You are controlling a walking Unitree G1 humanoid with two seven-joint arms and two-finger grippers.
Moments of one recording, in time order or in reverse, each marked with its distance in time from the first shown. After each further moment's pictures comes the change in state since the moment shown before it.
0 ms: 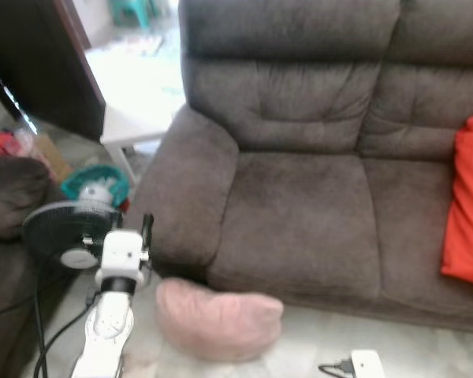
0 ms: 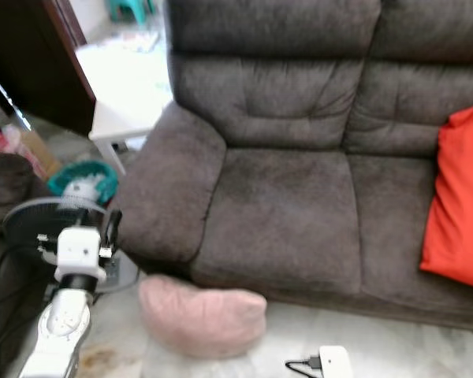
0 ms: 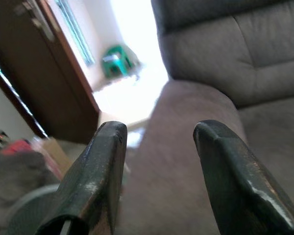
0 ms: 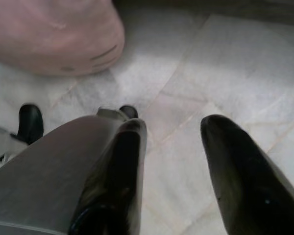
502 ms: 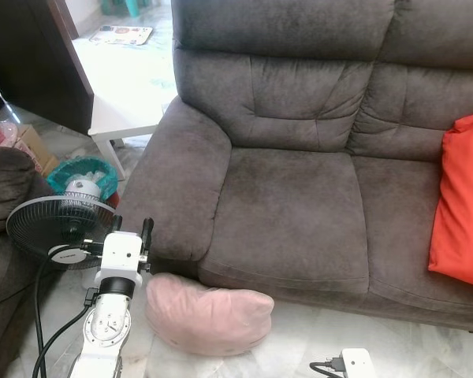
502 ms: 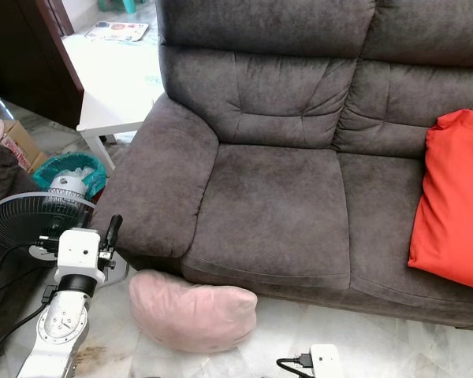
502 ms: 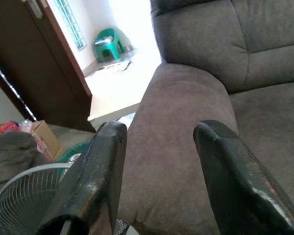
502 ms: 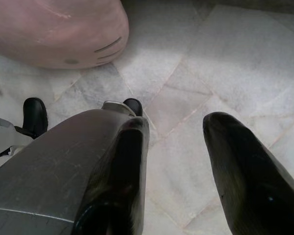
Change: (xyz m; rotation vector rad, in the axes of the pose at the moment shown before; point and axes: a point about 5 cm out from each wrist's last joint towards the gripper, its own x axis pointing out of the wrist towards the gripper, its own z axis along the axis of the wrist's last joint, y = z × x) left arm -0.002 0.000 -0.006 -0.021 0.051 -0.015; right arm -0.001 0.002 -0.004 0.004 0.009 0.003
